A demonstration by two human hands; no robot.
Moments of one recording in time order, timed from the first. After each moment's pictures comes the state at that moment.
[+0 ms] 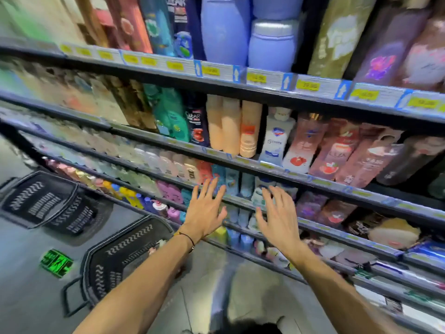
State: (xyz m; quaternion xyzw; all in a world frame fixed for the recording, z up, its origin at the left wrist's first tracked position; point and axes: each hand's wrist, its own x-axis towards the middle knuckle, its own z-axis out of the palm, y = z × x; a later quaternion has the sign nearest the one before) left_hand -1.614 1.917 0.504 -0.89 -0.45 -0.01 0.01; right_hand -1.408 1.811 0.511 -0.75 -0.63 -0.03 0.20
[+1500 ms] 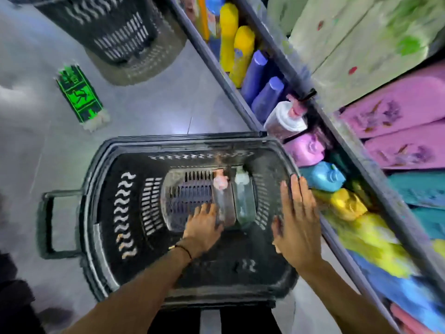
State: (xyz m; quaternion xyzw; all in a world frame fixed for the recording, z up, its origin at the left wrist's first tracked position) left_hand -2.009 2.074 -0.142 -0.53 -0.69 0.17 -0.46; right_hand -1.785 2.136 -0.073 -0.55 -0.82 0.12 -0.06
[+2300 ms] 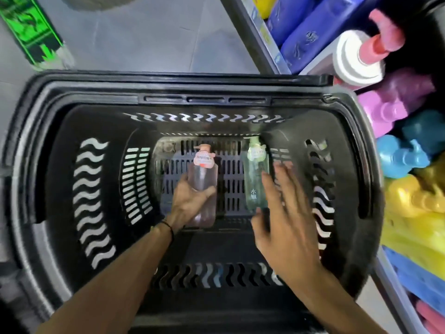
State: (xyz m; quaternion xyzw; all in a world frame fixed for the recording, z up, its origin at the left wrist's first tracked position) left_hand -2.057 2.060 -0.283 -0.14 -0.81 -0.17 -0.54; right_hand -1.858 2.107 -0.132 -0.54 -0.82 0.20 -0.03
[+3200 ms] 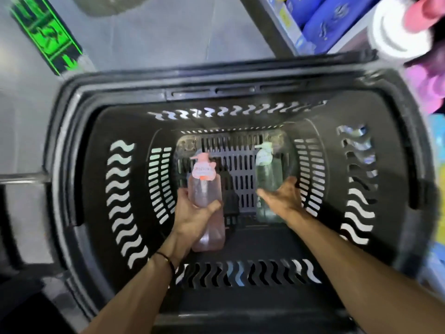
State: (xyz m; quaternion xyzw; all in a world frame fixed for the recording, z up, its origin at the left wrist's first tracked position) left_hand -2.092 2.022 -0.219 -0.10 -0.80 -0.20 -0.55; right_hand -1.882 2.107 -0.284 -0.76 -0.41 0.49 -0.11
